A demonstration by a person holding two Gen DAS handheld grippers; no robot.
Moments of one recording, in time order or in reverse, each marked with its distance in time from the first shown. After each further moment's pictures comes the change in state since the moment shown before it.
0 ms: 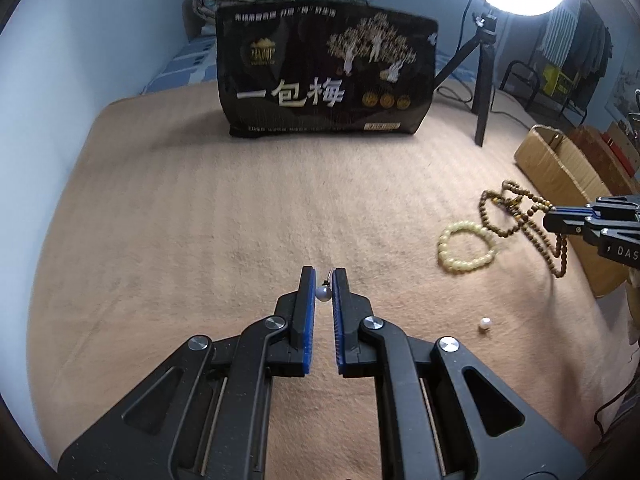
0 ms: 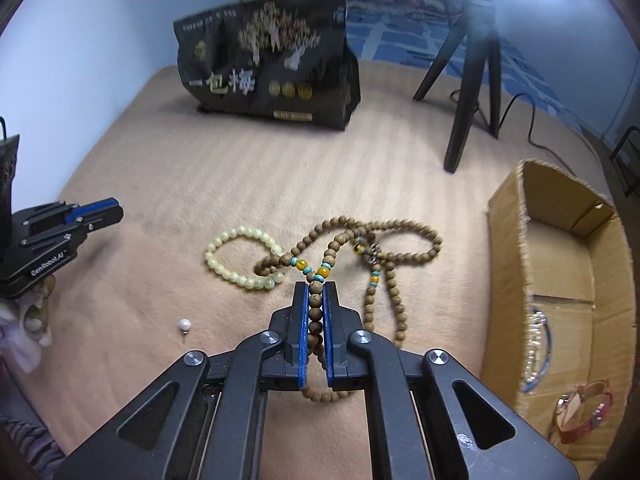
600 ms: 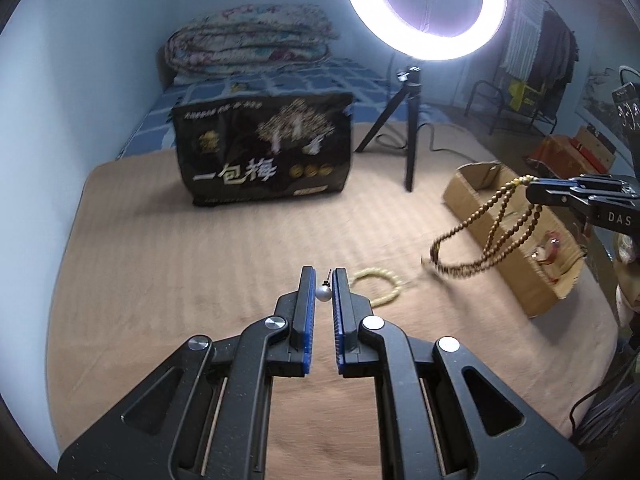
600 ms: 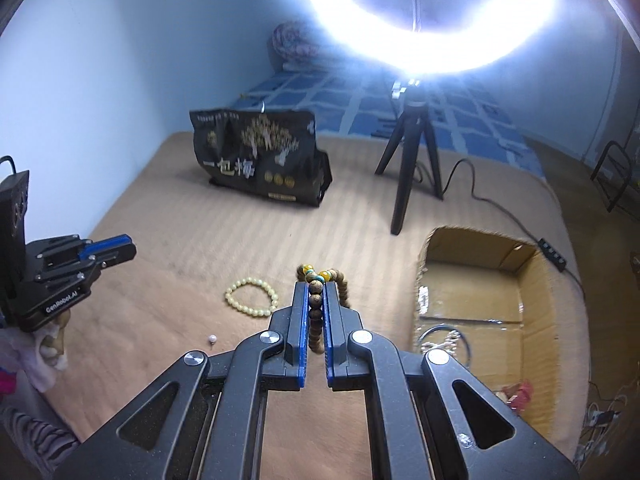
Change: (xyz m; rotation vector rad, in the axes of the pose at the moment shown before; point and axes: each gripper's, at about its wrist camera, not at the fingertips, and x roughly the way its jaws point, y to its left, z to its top) left arm -0.076 -0.063 0.030 0.063 -0.120 -0.076; right arm -0.108 -0.018 0.015 0.026 -0.177 -0.019
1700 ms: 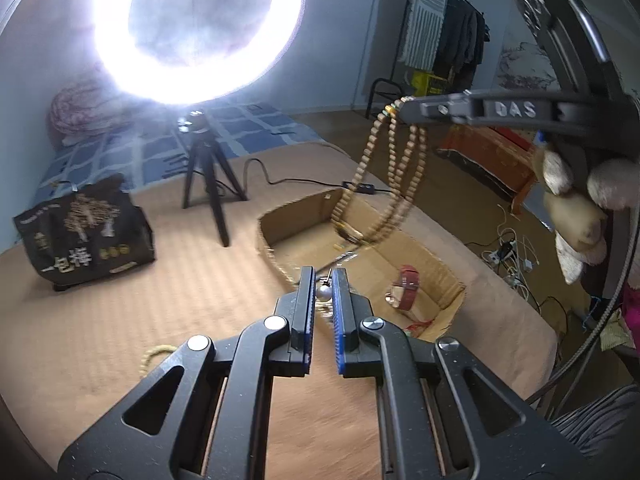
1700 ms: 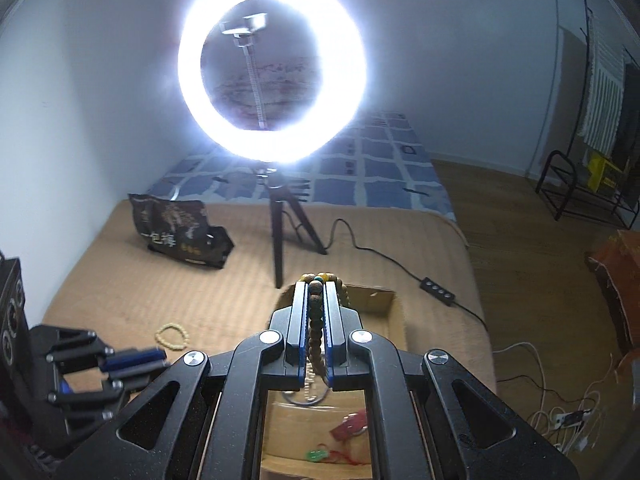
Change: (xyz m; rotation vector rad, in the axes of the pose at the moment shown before) left arm 0.017 -0.206 0.048 0.175 -0.044 -0.263; right arm -0.093 -0.118 0.023 0.078 -0.151 -0.159
